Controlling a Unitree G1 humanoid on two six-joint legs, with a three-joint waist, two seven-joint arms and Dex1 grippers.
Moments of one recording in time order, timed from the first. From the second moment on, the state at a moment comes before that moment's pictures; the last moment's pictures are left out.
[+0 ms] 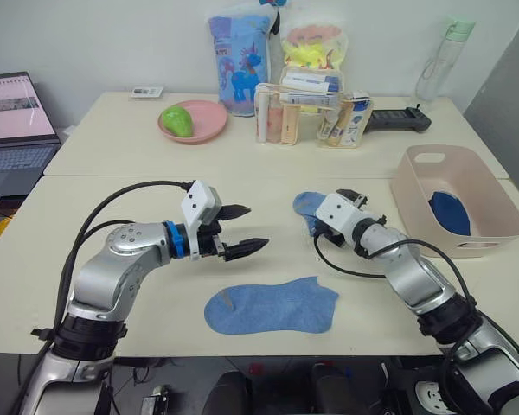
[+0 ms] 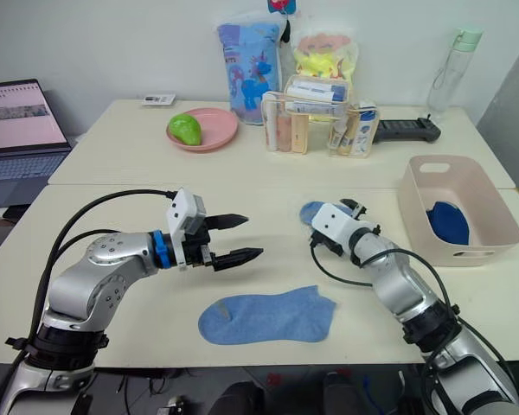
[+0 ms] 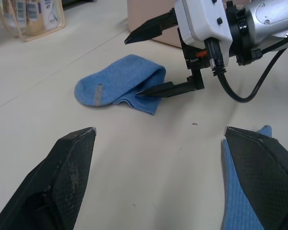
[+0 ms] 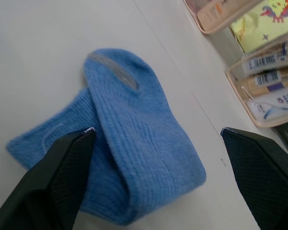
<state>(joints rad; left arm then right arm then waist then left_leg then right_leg) -0.40 0.62 -0.03 -0.20 -0.48 0.57 -0.93 -0.54 -0.50 0.44 -0.05 -0.22 0.53 0.31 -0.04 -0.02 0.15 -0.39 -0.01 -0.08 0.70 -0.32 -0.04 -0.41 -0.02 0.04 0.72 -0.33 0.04</state>
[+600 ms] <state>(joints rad) -0.41 0.54 0.00 -0.15 -0.53 0.74 -0.81 -0.48 -0.43 0.37 -0.21 -0.23 0.52 0.42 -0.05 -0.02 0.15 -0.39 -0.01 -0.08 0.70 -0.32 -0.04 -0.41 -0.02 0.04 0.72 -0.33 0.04</state>
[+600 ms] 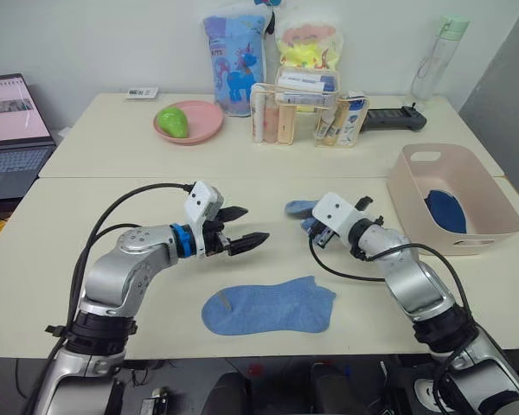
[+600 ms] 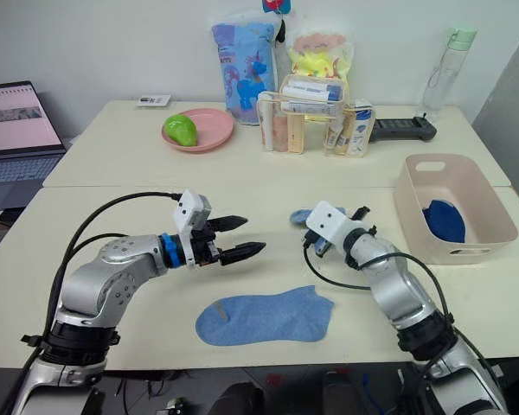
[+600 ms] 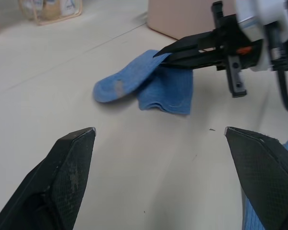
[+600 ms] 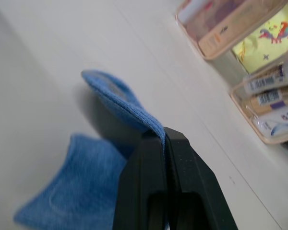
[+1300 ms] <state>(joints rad) -0.36 0.53 -0.17 -0.02 -0.22 0.22 -0.80 -0.45 -0.37 0.39 -0.31 -0.21 0.55 0.52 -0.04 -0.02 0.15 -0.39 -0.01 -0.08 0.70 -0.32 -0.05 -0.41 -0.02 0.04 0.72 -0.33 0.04</state>
